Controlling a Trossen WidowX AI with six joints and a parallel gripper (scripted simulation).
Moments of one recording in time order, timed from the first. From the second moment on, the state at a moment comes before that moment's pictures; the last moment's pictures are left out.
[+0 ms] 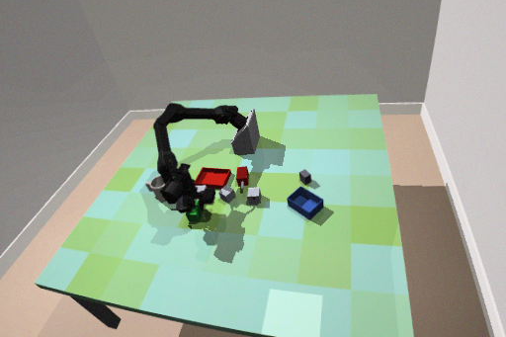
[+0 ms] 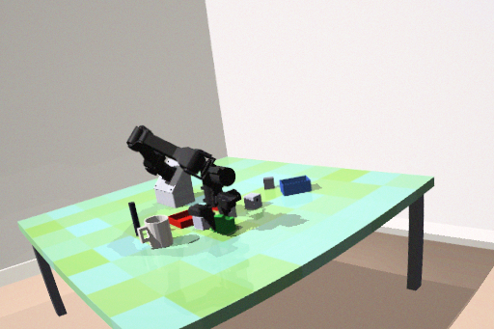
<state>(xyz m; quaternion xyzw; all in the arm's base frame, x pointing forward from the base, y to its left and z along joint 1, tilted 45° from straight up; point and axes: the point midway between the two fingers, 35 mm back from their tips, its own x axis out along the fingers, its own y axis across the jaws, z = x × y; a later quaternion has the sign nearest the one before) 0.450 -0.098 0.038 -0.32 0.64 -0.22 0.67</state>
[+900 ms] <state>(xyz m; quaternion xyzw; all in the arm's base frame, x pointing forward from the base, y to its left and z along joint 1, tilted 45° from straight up) 0.458 -0.099 0.040 -0.32 0.64 -0.22 0.67</state>
